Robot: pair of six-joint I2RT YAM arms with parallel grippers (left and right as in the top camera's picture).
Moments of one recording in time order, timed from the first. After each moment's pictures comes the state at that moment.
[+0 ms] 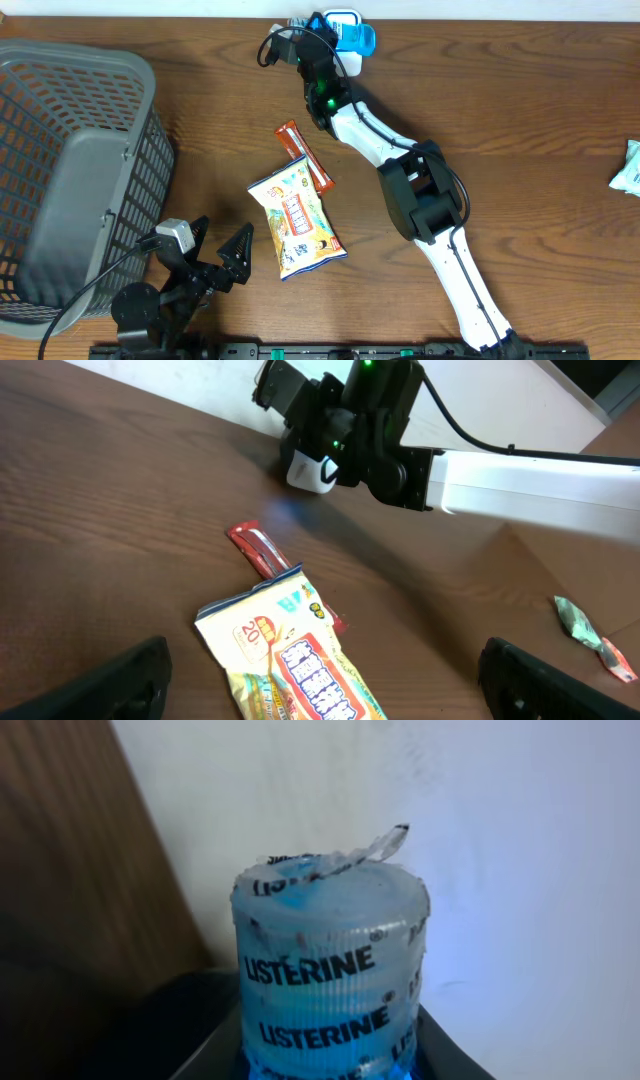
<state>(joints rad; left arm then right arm) 0.08 0.04 0.26 -0.45 0.52 -0.41 0.55 2.66 2.13 0.36 0.49 -1.24</state>
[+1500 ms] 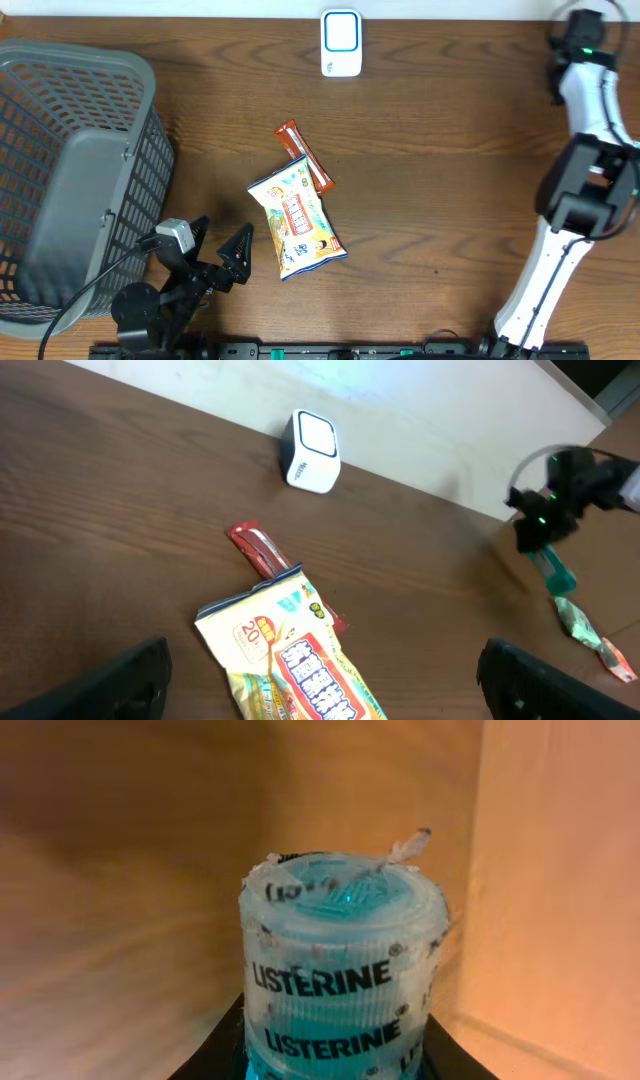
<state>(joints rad) 0.08 0.04 0.26 -0.45 0.52 -0.41 -0.30 2.45 2.12 -0.70 0.62 -0.53</state>
